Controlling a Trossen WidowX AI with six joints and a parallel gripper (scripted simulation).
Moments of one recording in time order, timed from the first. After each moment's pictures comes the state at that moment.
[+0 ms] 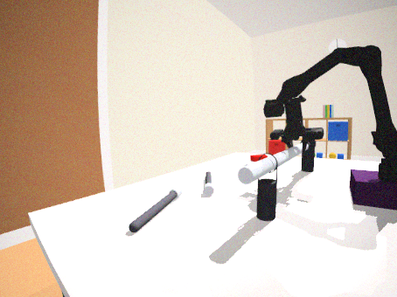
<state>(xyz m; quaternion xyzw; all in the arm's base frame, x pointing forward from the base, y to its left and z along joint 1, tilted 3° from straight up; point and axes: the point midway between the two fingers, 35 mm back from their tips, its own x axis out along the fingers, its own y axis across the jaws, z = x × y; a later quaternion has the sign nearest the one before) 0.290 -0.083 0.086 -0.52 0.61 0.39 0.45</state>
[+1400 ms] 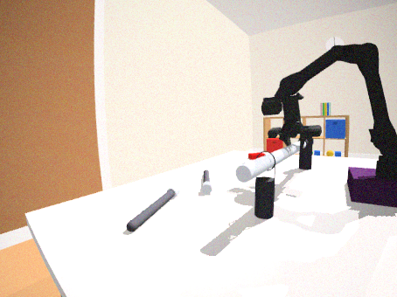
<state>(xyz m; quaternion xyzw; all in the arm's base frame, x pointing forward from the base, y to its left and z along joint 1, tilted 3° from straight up) 0.290 -0.083 0.086 -0.51 0.61 0.40 0.45</state>
